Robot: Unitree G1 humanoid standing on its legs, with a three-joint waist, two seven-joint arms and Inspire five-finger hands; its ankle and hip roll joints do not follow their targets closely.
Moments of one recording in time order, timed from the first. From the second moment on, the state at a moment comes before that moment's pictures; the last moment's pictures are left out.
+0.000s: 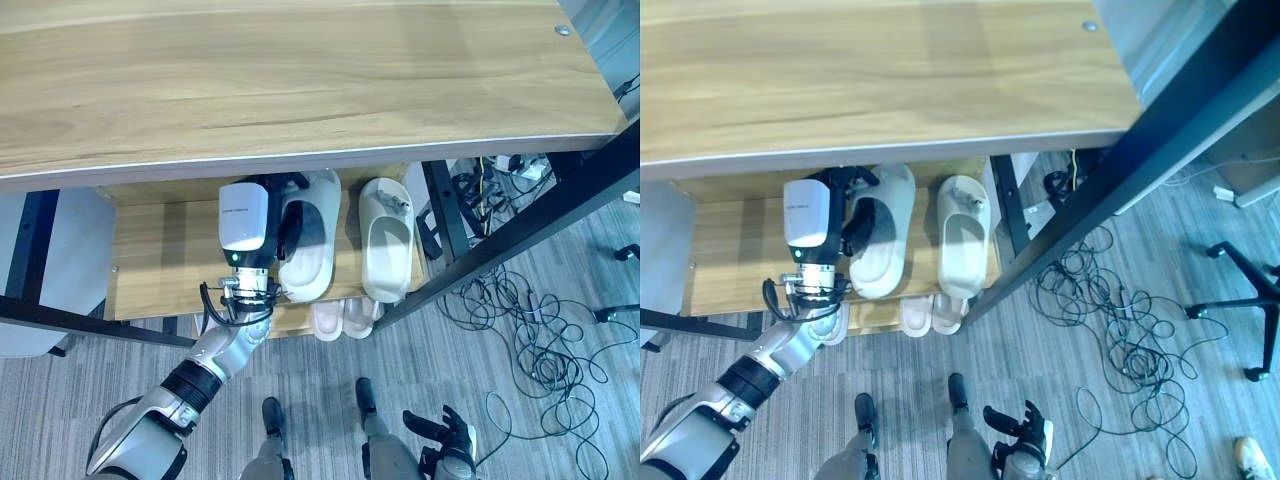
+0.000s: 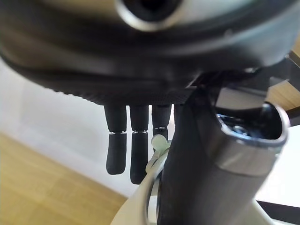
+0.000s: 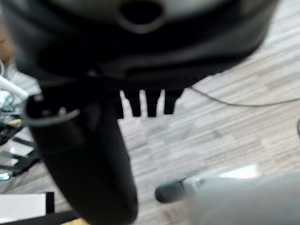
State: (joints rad) left arm -0.52 0.44 -0.53 0.34 0.61 -0.04 0.93; right arm -0.08 -0.12 0.17 1.13 0.44 -0.21 -0.42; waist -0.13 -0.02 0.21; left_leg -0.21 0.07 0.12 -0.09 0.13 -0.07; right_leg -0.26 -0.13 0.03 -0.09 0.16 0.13
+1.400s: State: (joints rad) left arm -0.57 0.41 -0.66 0.38 0.59 -0.06 0.90; right arm -0.09 -0.11 0.20 1.17 0.41 -0.20 -0.44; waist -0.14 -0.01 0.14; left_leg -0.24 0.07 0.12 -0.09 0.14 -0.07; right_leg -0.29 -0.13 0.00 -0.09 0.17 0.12
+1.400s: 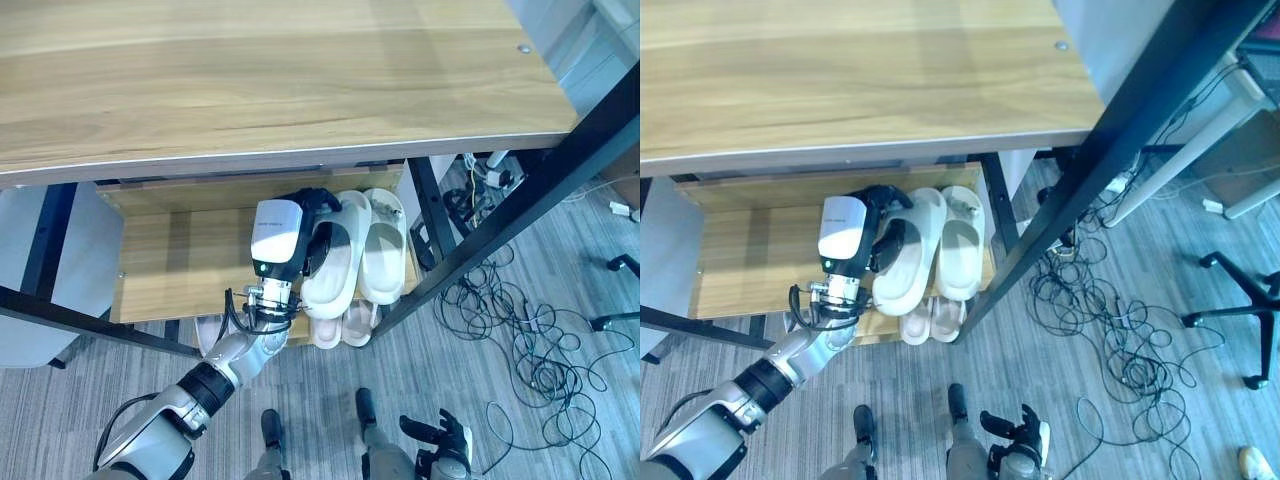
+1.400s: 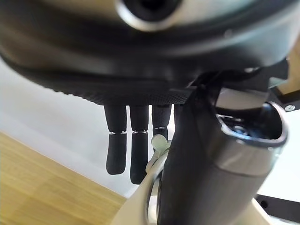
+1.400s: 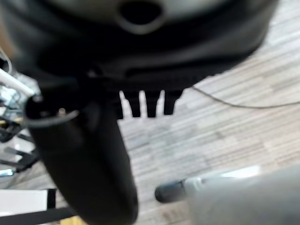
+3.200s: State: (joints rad) left arm -0.58 0.36 -0.54 0.33 0.35 -0.01 0.64; right arm -0.13 -0.13 0.21 1.16 0.38 -0.17 -0.45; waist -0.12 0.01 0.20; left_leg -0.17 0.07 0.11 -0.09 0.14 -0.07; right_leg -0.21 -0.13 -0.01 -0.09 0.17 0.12
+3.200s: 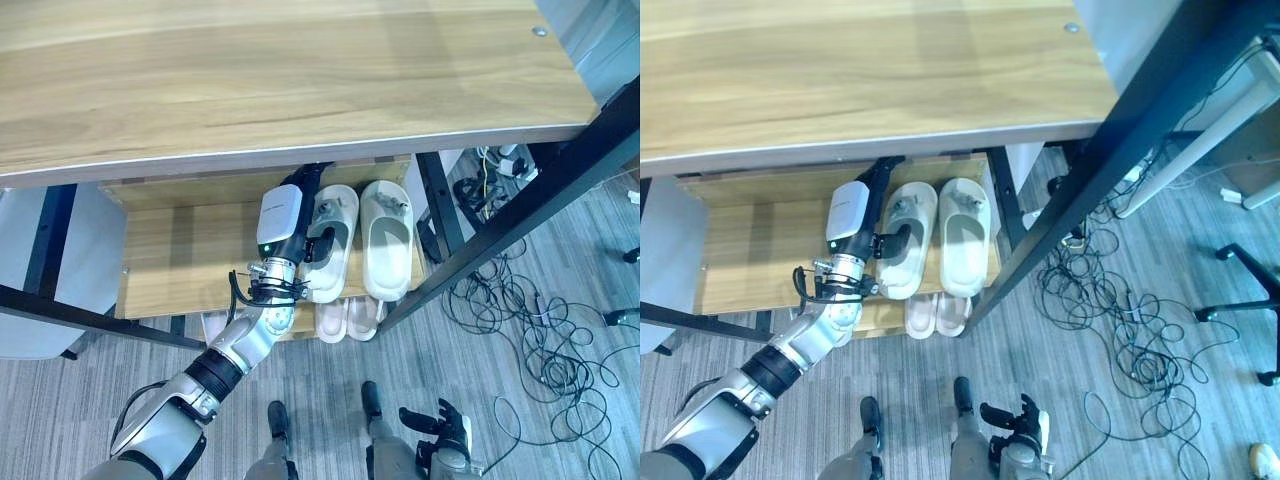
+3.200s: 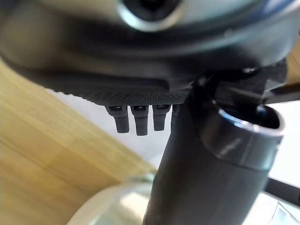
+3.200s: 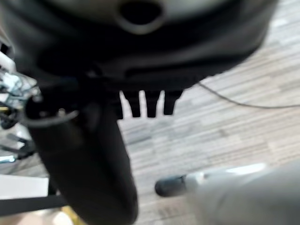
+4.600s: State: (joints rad) left arm -0.12 0.29 -0.40 0.21 -0.40 -0.10 0.42; right arm -0.07 -0.13 0.16 1.17 0.36 -0.08 -0.44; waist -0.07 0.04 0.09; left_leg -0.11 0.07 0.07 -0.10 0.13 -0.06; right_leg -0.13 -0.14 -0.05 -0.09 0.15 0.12
